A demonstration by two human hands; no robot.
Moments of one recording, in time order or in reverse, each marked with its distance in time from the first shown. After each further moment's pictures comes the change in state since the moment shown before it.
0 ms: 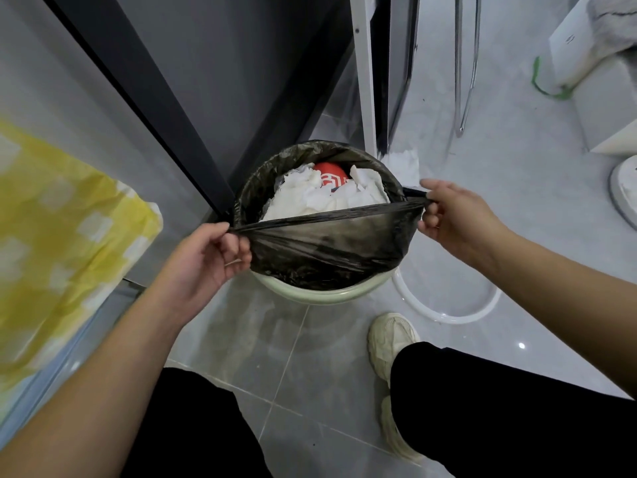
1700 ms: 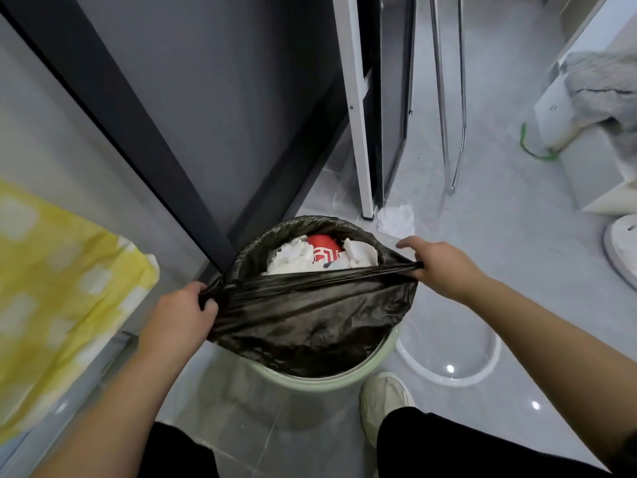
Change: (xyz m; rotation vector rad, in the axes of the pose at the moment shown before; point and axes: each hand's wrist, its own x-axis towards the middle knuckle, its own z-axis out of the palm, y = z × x) left_hand 0.021 -0.006 -0.015 1.444 0.608 0.053; right_hand 0.048 -0.015 -0.028 -1.577 -0.156 -0.508
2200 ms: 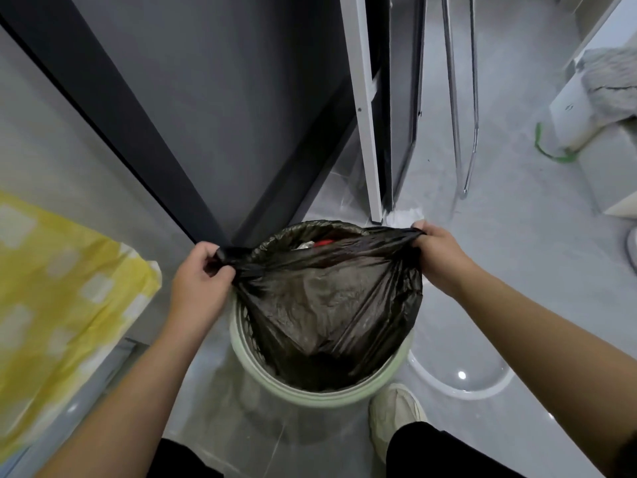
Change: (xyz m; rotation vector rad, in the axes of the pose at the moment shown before) left_hand 0.023 0.035 -0.002 -0.799 0.156 0.062; right_hand 0.041 -0.023 0.008 1.318 0.119 0.337
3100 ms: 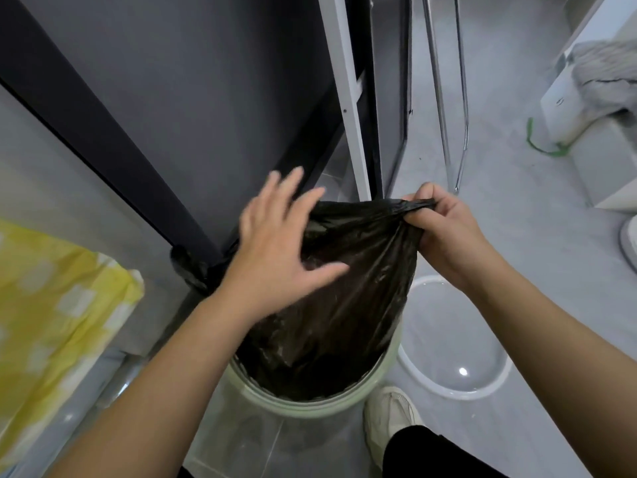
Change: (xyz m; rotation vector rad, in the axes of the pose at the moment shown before) left_hand -0.022 0.111 0.053 0.677 -0.305 0.660; right_hand -0.046 -0.055 -0.003 0.279 -0.310 -0.358
